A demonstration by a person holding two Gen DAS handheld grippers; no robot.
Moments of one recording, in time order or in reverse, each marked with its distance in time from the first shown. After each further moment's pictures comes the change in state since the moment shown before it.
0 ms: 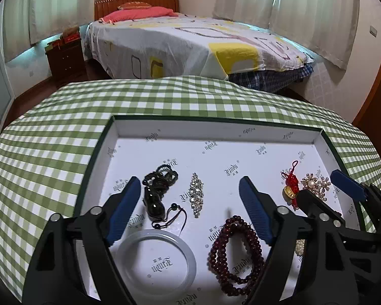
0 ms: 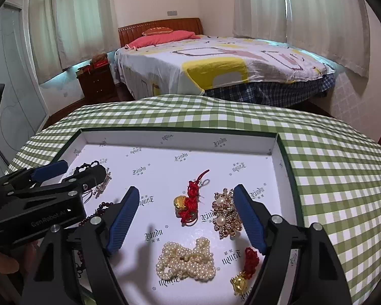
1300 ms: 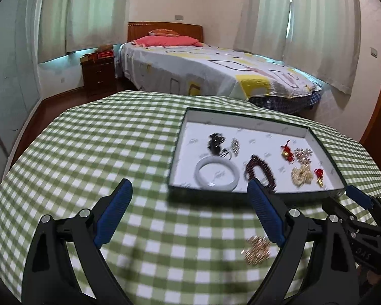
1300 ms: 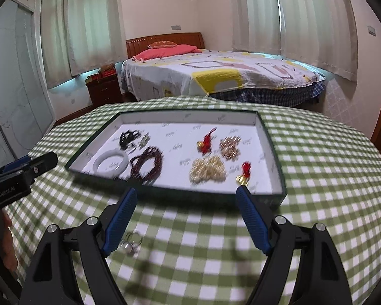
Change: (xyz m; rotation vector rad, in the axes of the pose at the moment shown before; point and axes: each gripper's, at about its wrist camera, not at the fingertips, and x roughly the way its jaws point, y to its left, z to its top) left arm -0.146 0.052 -0.103 -0.083 -0.175 0.105; right arm -0.101 0.033 -0.084 -0.009 -0.077 0.004
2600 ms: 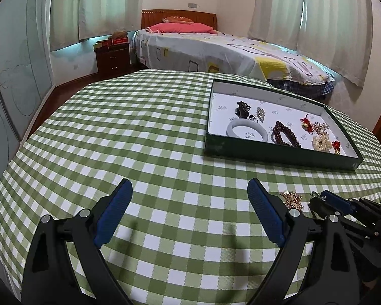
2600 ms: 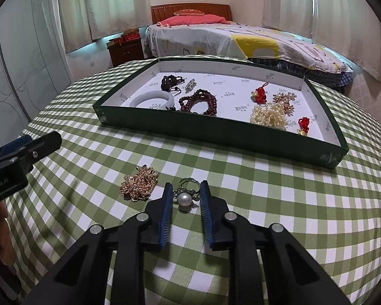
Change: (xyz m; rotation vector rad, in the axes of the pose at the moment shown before) left arm -0.012 0.028 -0.045 -0.022 0.074 0.060; right arm 0.019 0.050 -0.043 -0.099 0.180 0.092
